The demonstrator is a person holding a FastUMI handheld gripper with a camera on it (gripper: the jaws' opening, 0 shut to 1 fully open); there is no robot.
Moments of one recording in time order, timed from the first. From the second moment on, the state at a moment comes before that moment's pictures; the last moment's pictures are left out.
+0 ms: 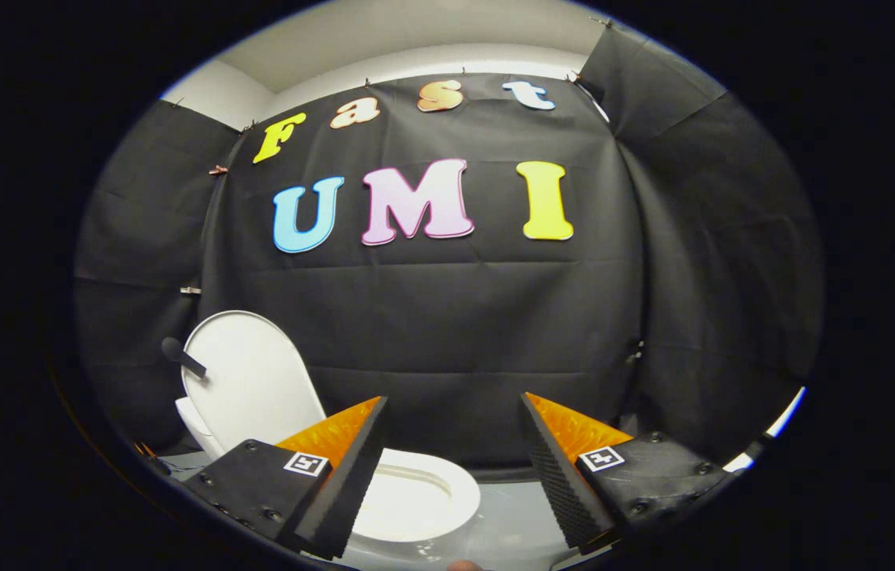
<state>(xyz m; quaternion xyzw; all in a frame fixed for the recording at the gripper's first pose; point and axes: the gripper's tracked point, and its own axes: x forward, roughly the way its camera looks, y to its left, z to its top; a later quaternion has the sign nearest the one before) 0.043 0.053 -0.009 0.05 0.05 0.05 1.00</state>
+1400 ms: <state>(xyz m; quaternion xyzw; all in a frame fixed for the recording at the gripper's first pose) 0.036 0.060 -0.026 0.05 0.03 0.07 1.00</state>
